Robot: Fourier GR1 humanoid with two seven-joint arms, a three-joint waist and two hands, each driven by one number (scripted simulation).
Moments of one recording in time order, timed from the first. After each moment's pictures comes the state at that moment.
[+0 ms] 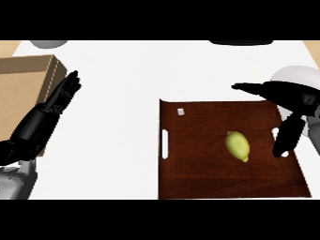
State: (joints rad) left arm -0.17 0.37 -0.12 -1.63 0.09 -0.09 -0.04; right arm -0.54 -0.59 0.23 -1.44 0.32 0.81 0.28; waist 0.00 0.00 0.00
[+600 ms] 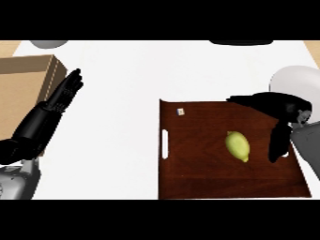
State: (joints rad) left arm -0.18 0.32 -0.09 -1.66 0.03 -0.12 0.00; right arm -0.51 -0.53 0.27 -1.33 0.53 0.83 0.12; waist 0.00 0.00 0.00
